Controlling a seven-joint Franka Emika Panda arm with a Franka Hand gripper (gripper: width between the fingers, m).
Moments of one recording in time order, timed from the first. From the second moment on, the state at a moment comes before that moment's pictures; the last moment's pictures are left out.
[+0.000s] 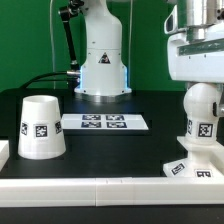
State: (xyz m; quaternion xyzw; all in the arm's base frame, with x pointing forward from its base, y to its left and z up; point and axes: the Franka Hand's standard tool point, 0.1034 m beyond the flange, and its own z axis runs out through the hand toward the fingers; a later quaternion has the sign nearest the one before) arm 0.603 0.113 0.109 -0.74 0.67 -0.04 0.08
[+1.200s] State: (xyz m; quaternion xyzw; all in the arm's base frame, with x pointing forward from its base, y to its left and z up) arm 0.601 0.123 0.113 -0.78 0.62 -0.03 0.09
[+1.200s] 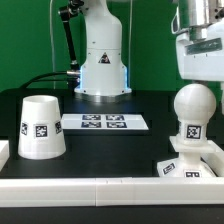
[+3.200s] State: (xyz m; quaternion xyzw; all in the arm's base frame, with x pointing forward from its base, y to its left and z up) arm 0.561 0.056 0.112 -0.99 0.17 0.00 0.03
